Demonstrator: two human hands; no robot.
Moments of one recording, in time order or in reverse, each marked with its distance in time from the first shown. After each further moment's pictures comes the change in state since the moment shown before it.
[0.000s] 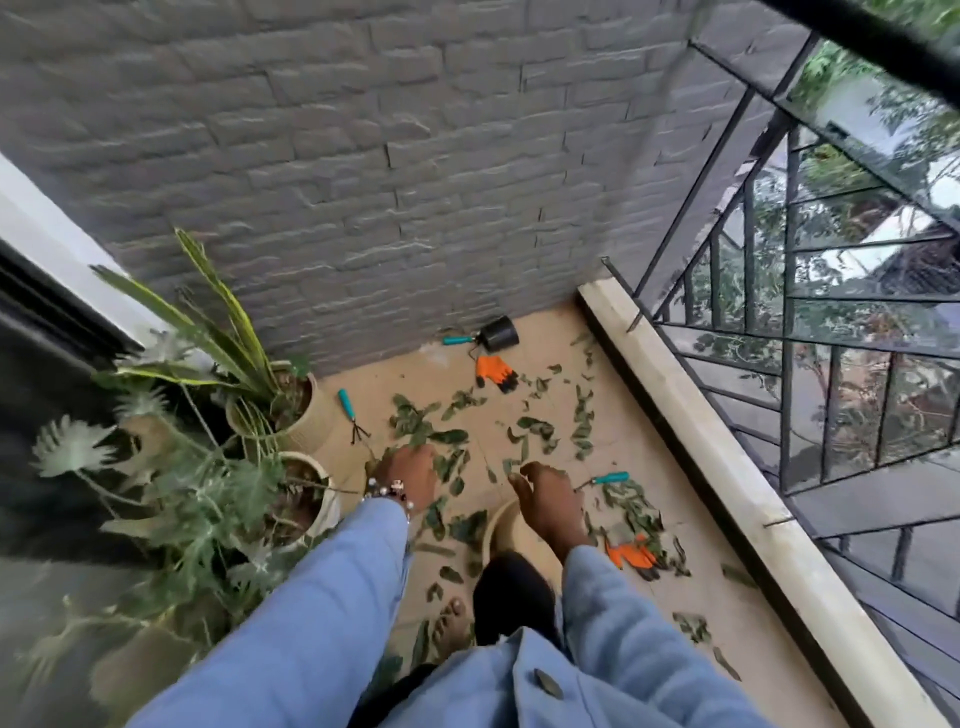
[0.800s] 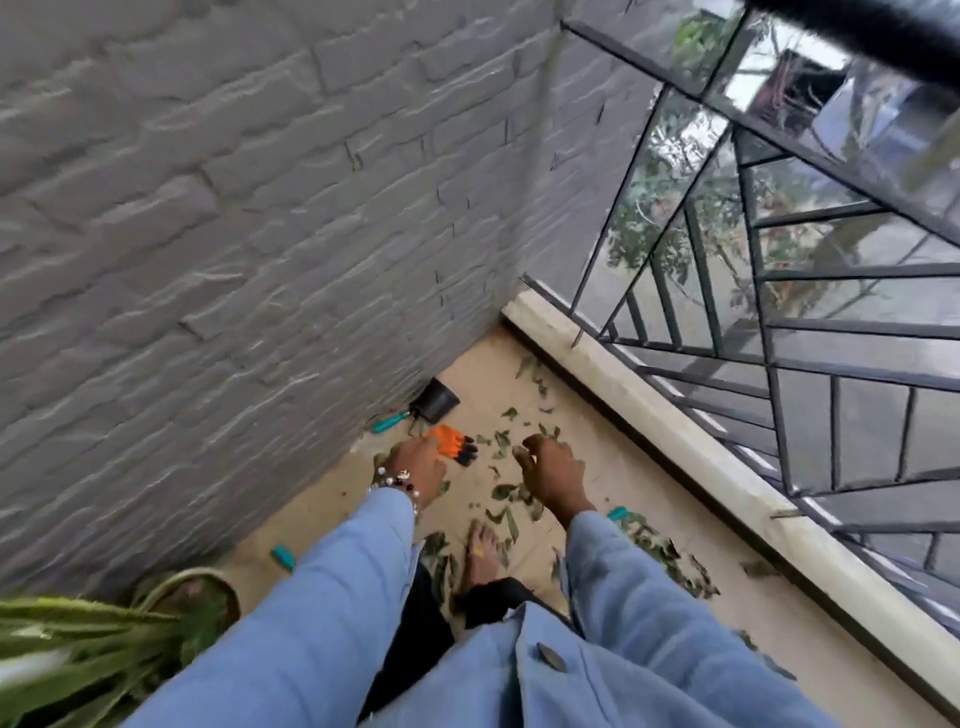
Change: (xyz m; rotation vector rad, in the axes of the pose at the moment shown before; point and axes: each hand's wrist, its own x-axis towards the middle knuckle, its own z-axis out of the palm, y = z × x) left_hand 0.393 0.117 -0.148 0.126 -0.185 0.289; right_hand 0.350 -0.018 -0.142 0.186 0.089 0.310
